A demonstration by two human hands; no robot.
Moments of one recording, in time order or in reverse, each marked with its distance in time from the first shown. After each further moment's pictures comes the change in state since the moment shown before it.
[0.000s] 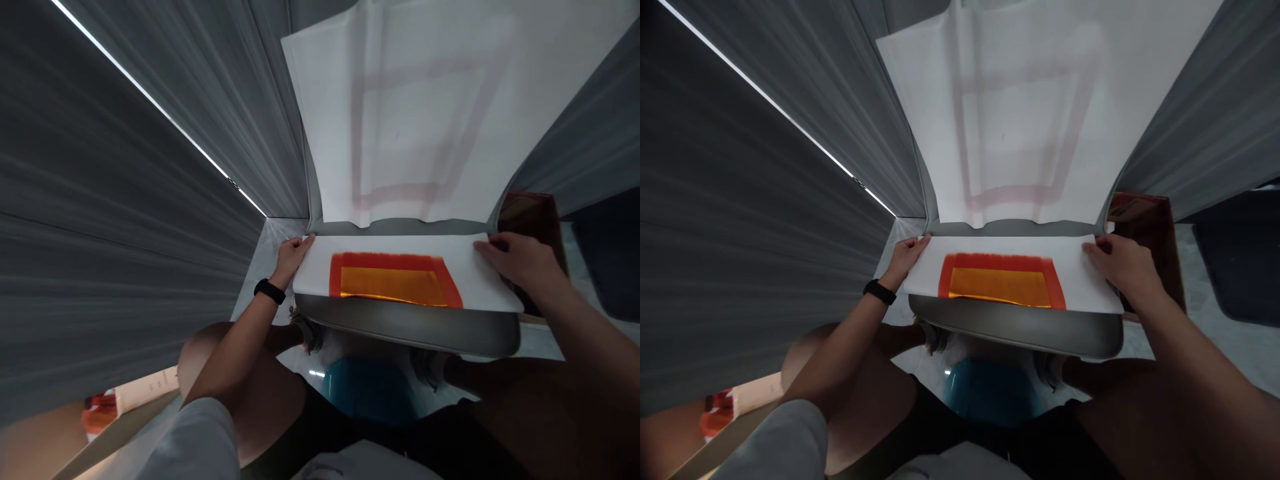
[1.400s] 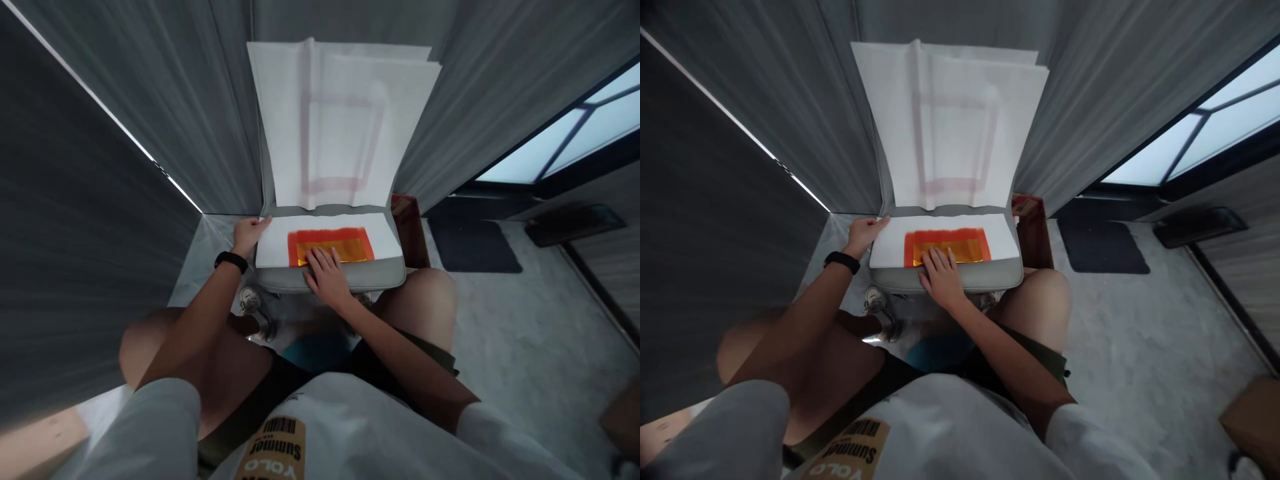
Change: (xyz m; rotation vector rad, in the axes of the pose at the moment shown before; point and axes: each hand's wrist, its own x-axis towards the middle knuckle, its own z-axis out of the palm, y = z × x) left_hand 0.009 0.006 0.001 0.303 0.067 0.190; right_hand -0.204 -0.183 0.030 0.176 0.122 -0.664
